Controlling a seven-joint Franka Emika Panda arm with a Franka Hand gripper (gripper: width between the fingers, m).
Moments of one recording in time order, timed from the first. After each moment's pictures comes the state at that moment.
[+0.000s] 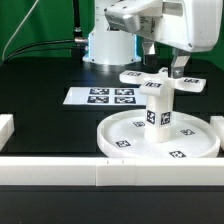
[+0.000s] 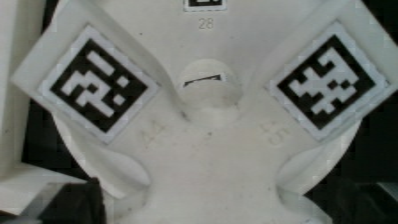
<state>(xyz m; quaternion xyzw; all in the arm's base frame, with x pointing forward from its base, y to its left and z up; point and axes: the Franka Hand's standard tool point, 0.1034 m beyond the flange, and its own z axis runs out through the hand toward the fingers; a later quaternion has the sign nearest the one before) 0.550 0.039 0.117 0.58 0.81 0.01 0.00</state>
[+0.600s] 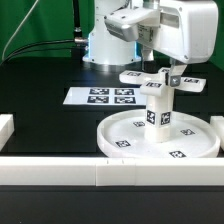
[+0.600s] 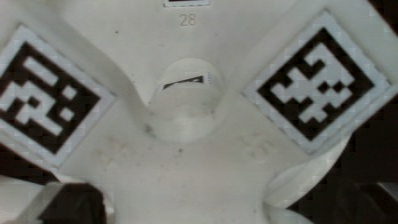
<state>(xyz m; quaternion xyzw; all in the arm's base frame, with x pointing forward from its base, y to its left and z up) 0.543 0.039 0.103 0.59 0.81 0.00 -0.01</state>
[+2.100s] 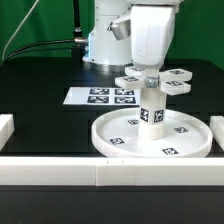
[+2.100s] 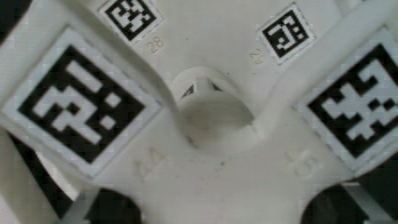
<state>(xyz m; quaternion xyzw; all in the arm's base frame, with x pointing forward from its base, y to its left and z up) 0.542 0.031 0.099 0.83 0.55 -0.01 -0.02</state>
